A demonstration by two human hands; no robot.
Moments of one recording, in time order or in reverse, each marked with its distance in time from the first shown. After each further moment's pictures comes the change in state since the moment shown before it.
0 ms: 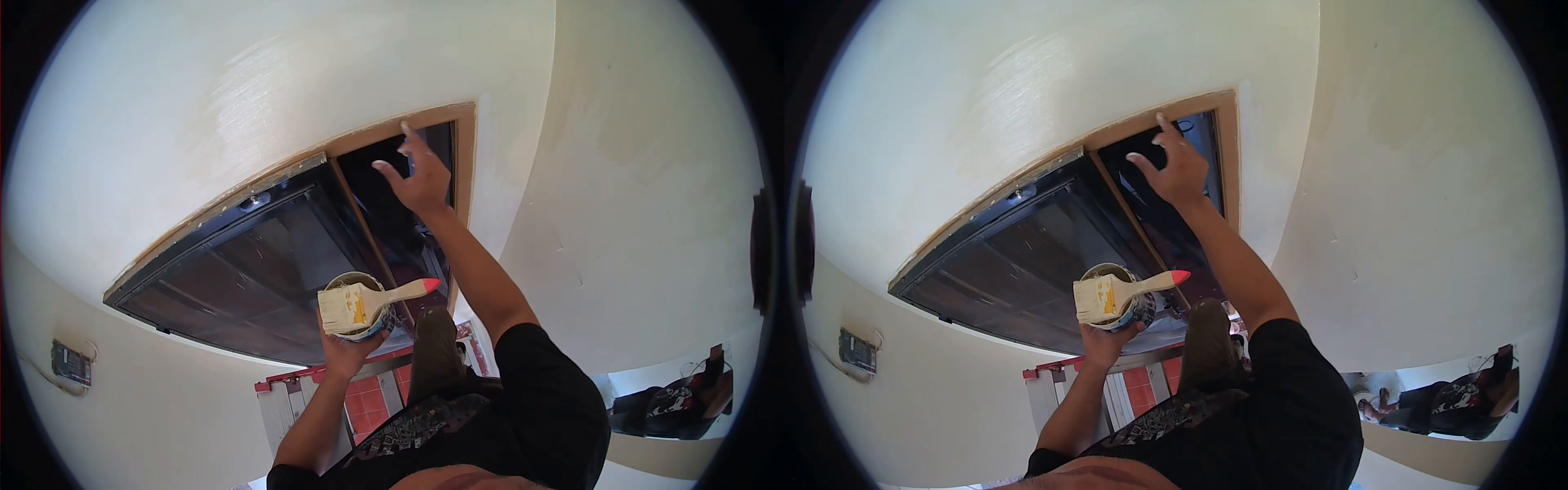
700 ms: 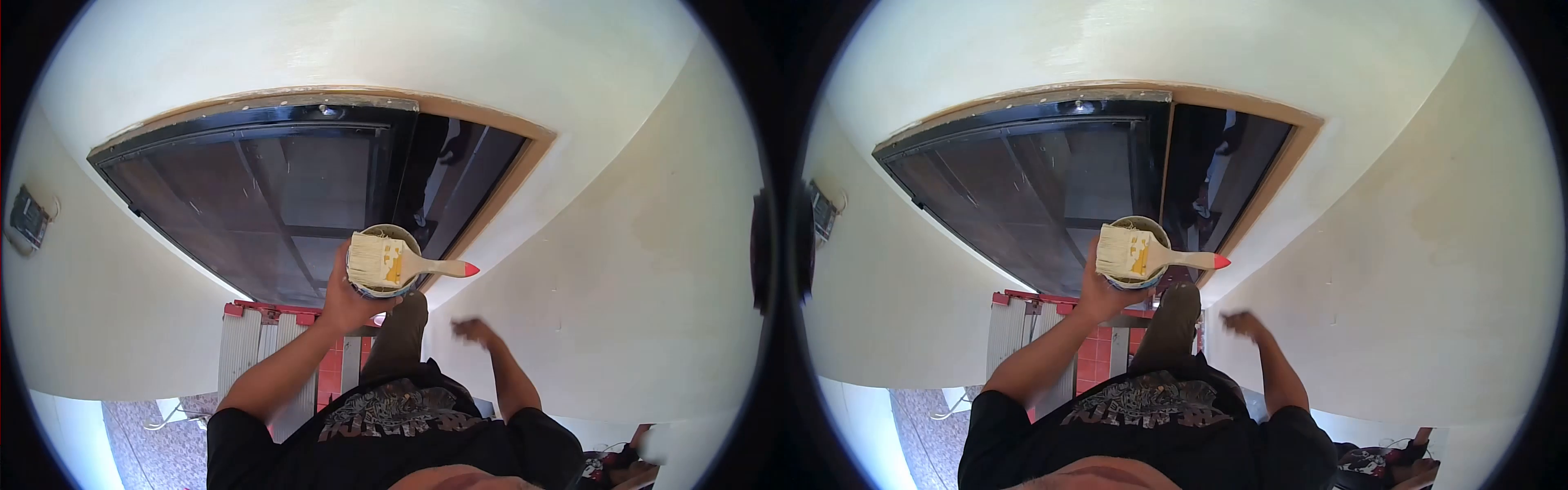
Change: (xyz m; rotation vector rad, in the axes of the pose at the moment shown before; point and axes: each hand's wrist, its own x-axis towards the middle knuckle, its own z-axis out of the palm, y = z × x) left_hand 0.006 -0.005 0.003 -0.121 0.029 0.173; right_hand -0.330 0.108 -0.231 0.376 -1.538 1.433
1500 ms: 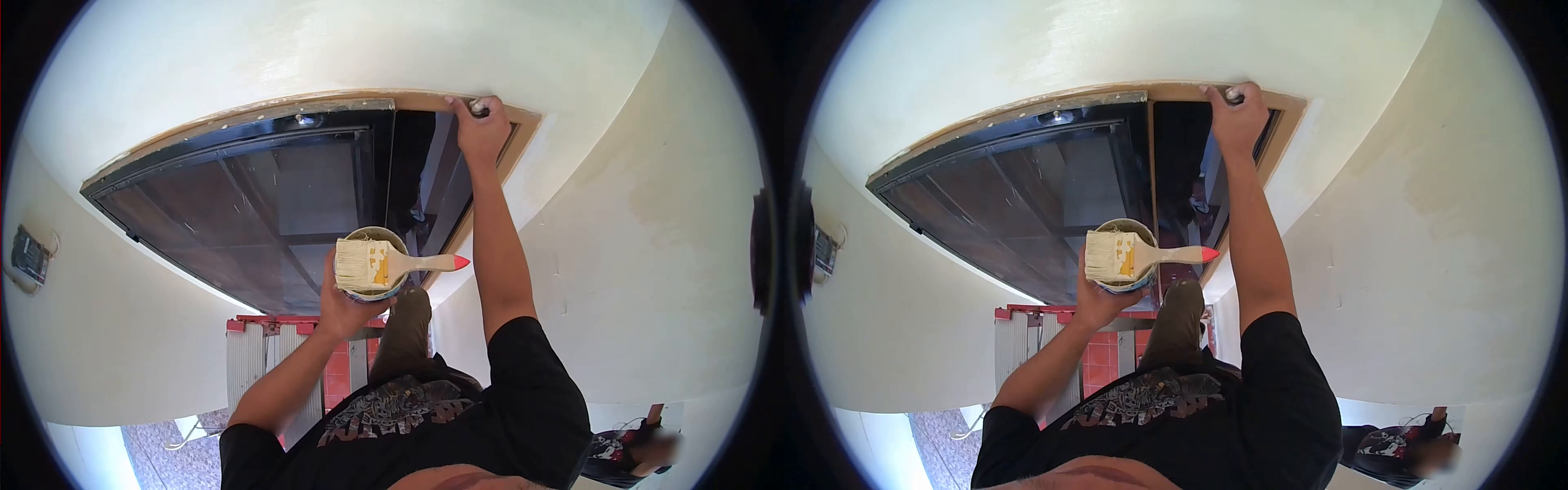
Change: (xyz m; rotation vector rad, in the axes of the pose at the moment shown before) left_hand -0.001 0.011 0.003 -0.063 -0.042 0.043; right_hand -0.021 -0.474 -0.036 0.016 1.452 -1.340
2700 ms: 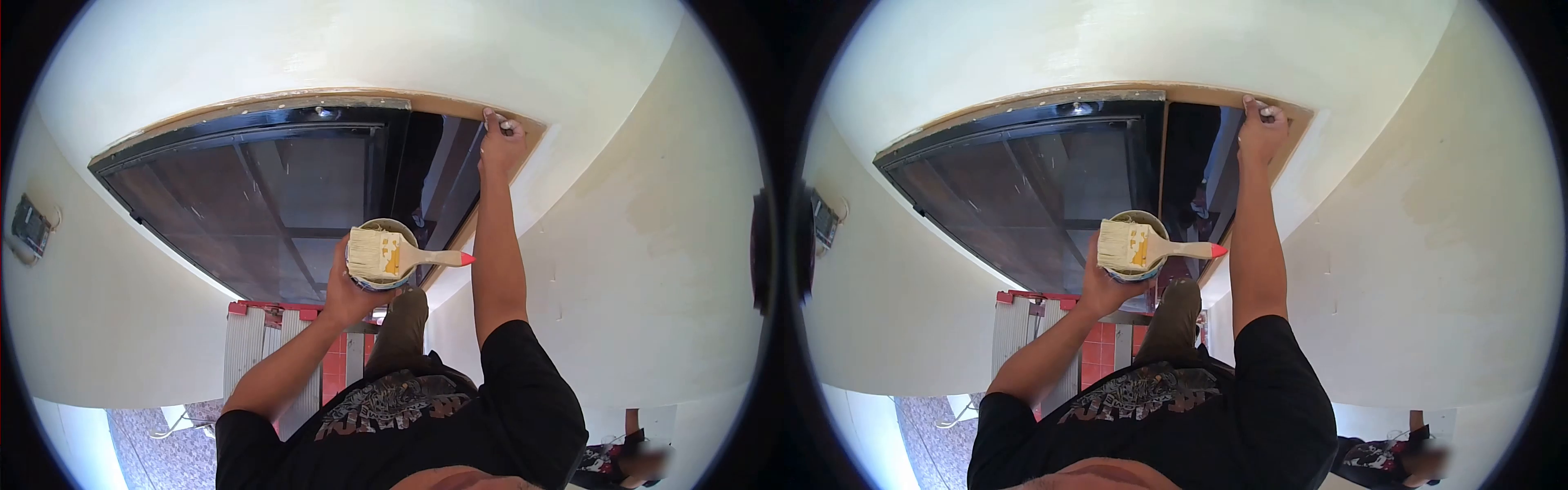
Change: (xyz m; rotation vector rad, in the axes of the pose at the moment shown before) left_hand -0.001 0.004 0.003 0.073 0.054 -0.026; right_hand -0.005 0.025 -0.008 0.587 0.131 0.398
